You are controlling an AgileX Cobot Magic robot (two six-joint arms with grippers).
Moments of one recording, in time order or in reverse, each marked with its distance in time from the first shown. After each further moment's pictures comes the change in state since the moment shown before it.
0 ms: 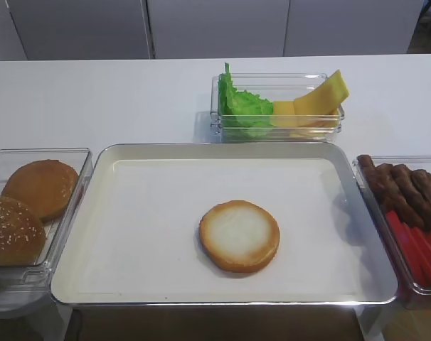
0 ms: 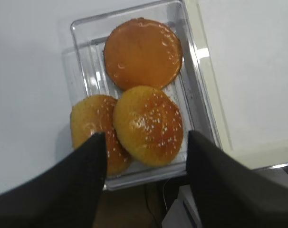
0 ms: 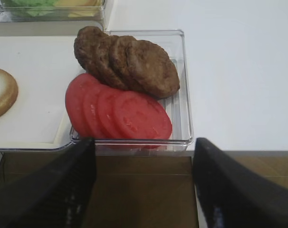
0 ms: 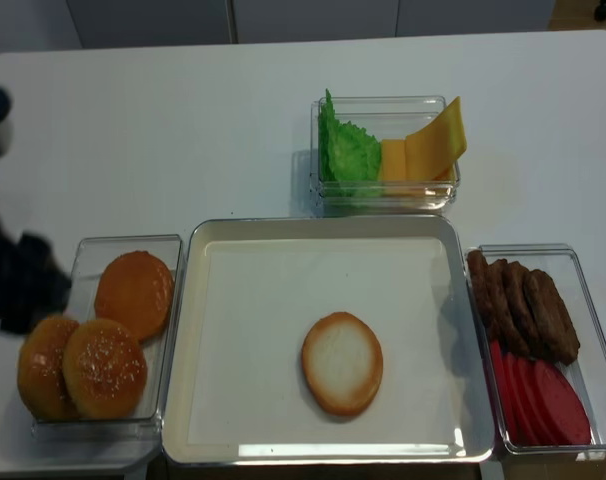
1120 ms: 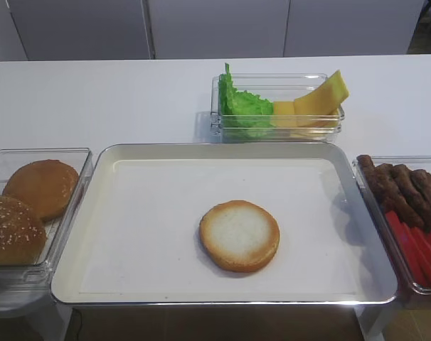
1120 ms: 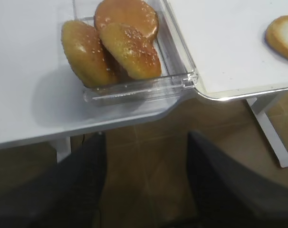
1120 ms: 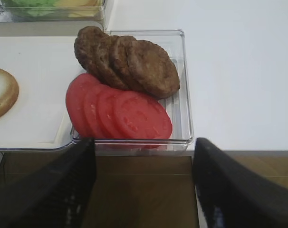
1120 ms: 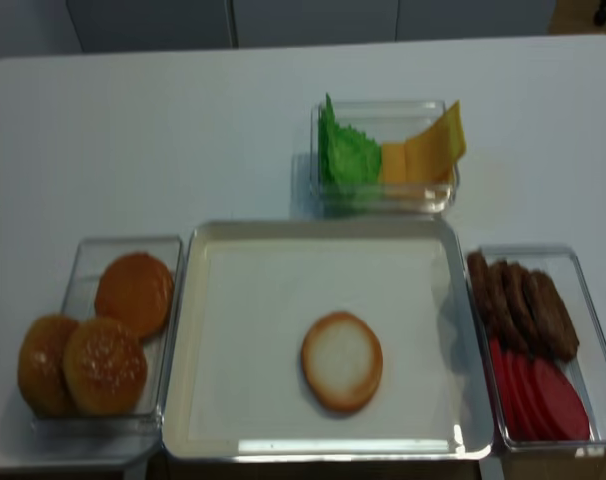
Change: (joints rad) left arm 0.001 -0.979 0.505 -0.061 0.060 -0.052; right arm 0.000 0.000 0.000 0.000 0.000 0.001
